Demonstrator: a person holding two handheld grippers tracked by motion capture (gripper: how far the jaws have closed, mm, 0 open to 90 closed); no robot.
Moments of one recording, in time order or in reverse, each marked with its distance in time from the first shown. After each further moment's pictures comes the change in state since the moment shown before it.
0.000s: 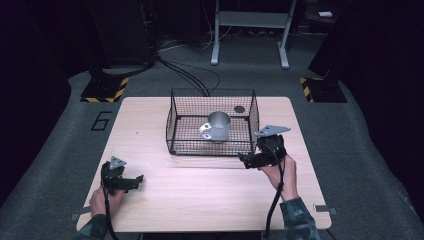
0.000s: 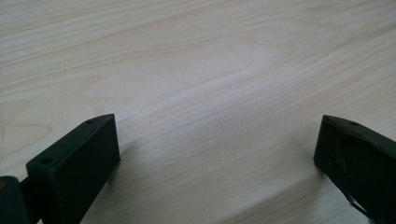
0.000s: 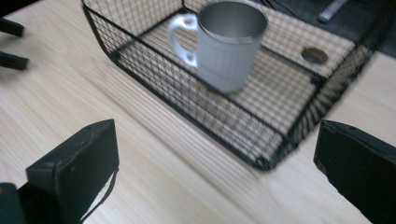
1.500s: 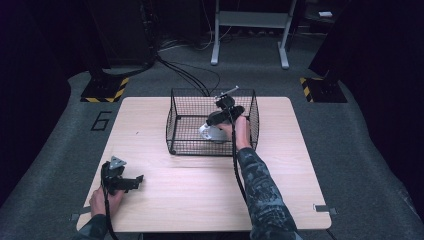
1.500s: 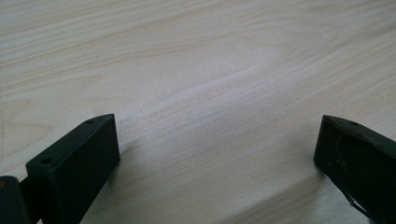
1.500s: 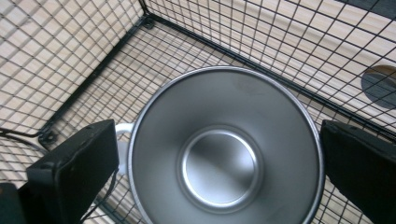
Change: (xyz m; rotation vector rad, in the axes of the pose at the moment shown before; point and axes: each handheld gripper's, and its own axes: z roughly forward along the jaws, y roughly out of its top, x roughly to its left) left arm 0.000 0.000 0.000 0.000 0.000 0.000; right arm -0.028 0.110 0.185 0.206 0.021 0.137
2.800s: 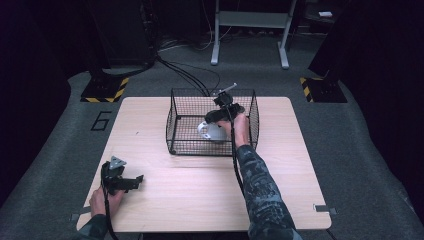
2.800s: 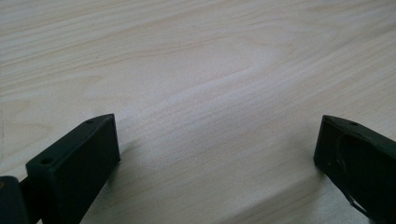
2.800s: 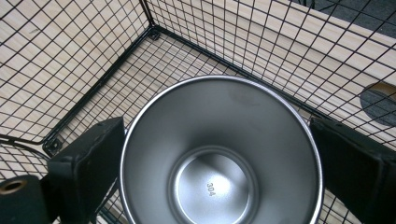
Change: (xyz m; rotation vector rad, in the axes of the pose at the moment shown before) left arm 0.000 0.000 0.000 0.000 0.000 0.000; right arm 0.001 0.010 0.003 -0.006 0.013 -0.026
